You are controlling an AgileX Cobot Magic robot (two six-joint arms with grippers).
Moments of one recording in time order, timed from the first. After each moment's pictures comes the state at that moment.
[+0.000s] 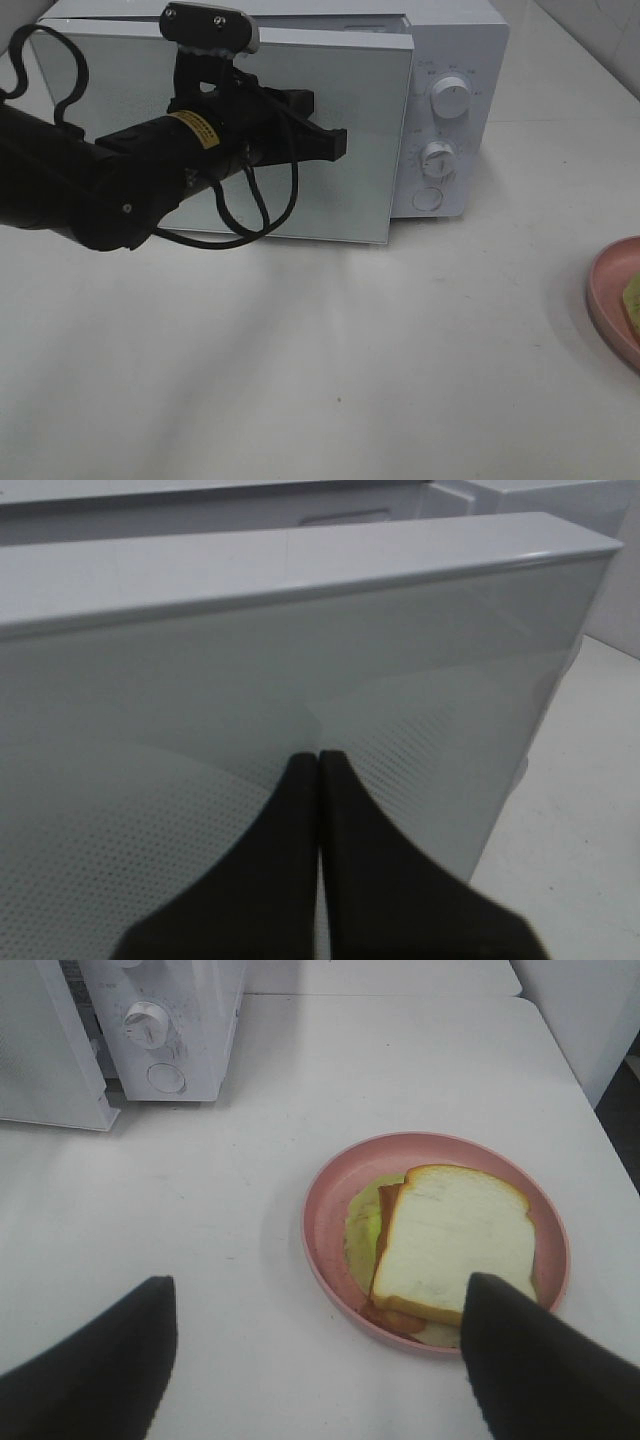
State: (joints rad) left arm -0.72 1.90 -0.95 -0.15 -0.69 0.00; right arm 0.11 0.00 -0.50 -0.12 1.00 0.09
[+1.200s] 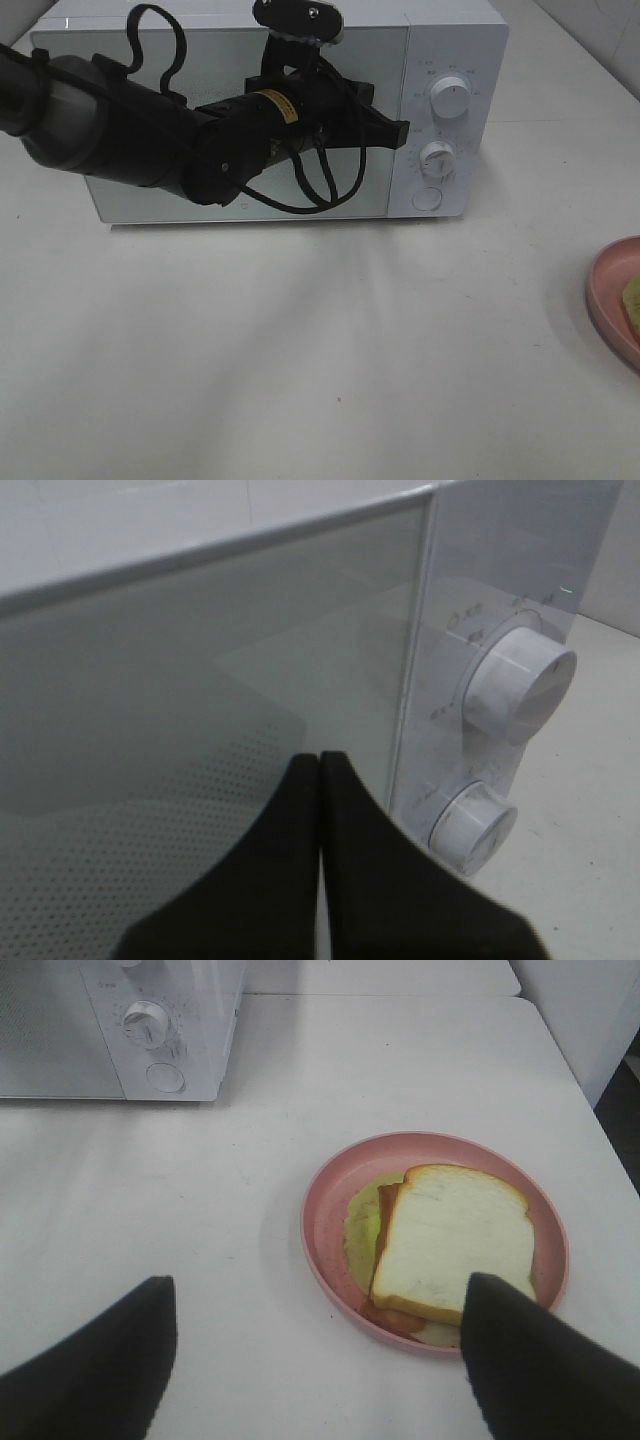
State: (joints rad) left arm -0.73 2.09 -1.26 -0.13 -0.53 0.06; right arm 0.11 0.00 -0.50 -0.12 1.00 0.09
